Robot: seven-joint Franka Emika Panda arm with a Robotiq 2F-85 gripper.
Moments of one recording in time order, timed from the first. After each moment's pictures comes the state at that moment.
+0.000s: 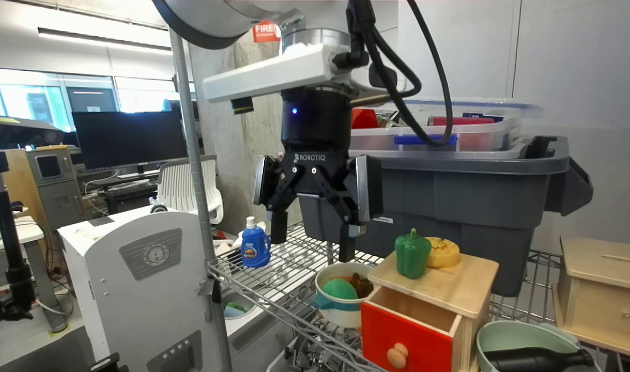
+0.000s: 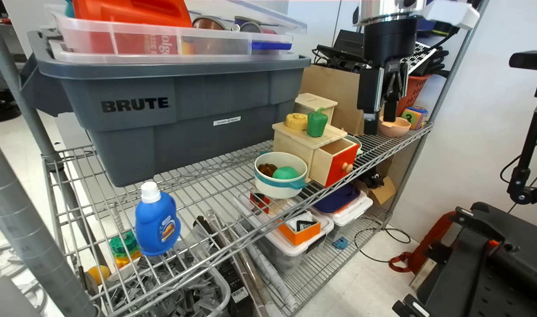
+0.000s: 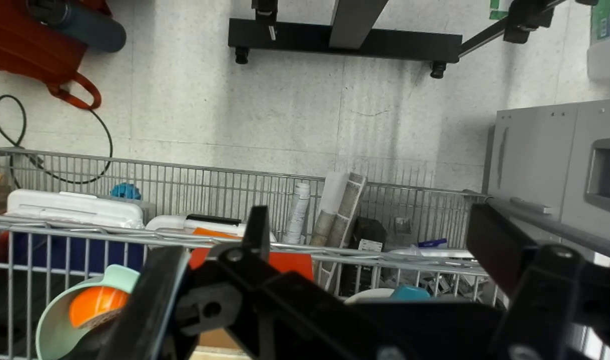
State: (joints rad) arm -0.02 0.29 -0.02 -2.08 -0.08 2.15 -0.13
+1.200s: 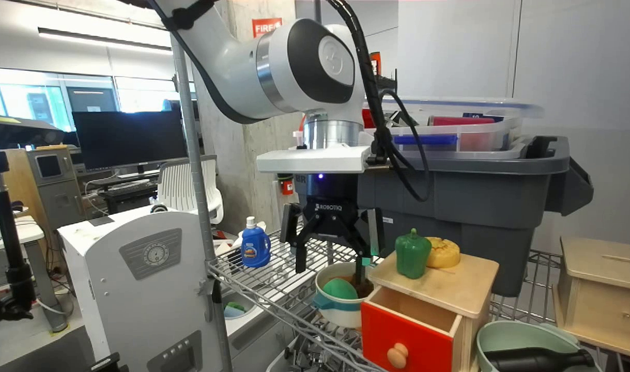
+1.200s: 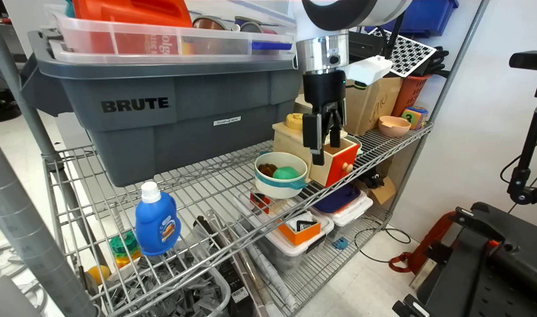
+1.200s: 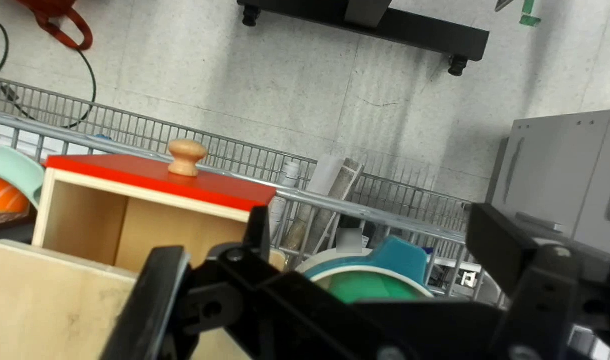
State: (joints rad) arm 0.03 0.62 0.01 -1.77 -0.13 2.15 -0.17
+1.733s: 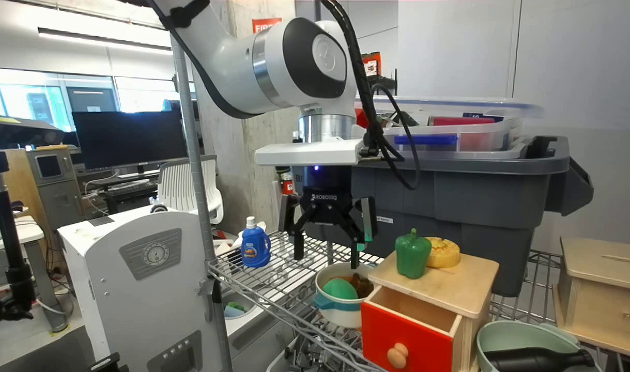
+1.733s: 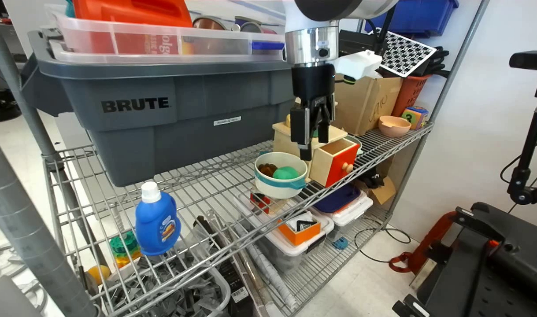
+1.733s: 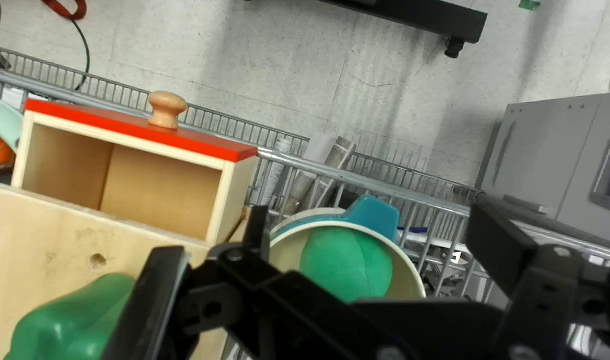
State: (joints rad) arm 0.04 0.63 0.03 -1.73 -0.13 2.16 -0.18
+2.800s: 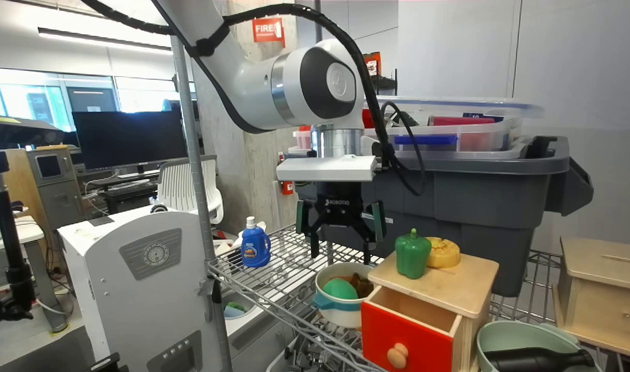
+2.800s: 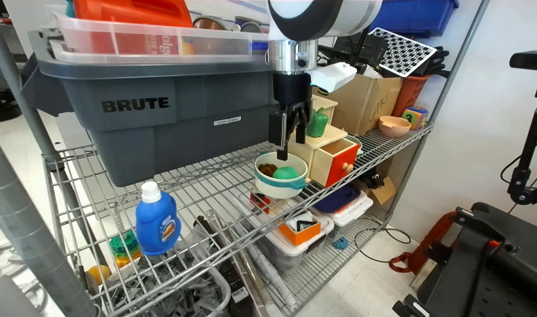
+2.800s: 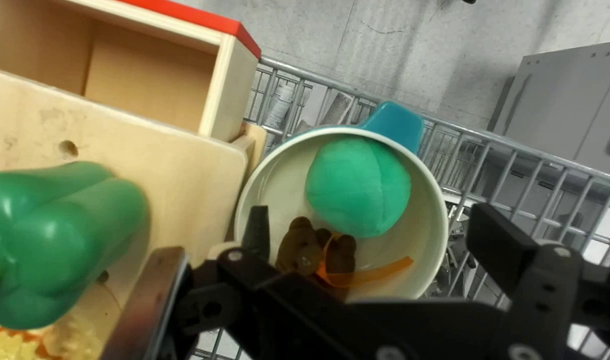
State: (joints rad) arm 0.04 0.75 0.04 -1.59 -0.13 2.23 -0.21
